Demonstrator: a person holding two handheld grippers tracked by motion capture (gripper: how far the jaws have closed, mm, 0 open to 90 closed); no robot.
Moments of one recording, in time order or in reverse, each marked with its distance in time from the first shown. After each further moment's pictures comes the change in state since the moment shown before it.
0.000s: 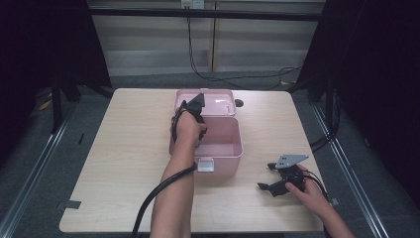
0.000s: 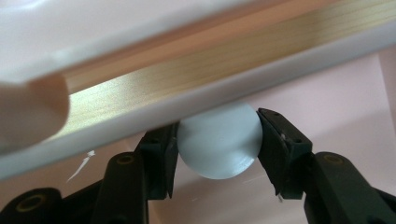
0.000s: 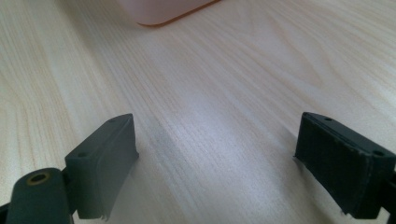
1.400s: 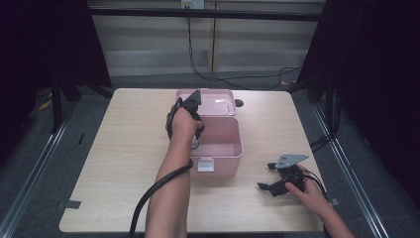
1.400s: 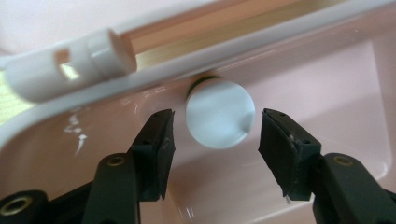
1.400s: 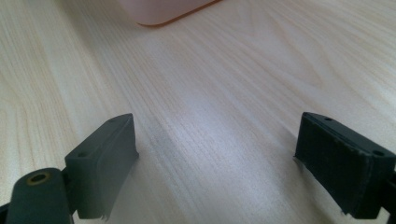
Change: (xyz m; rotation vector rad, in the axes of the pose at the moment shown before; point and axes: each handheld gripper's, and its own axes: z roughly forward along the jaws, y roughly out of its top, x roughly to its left) left arm 0.009 -0.004 -0.020 0.032 -0.009 -0.012; right arm 0.000 0.000 0.000 0.001 0.003 0.002
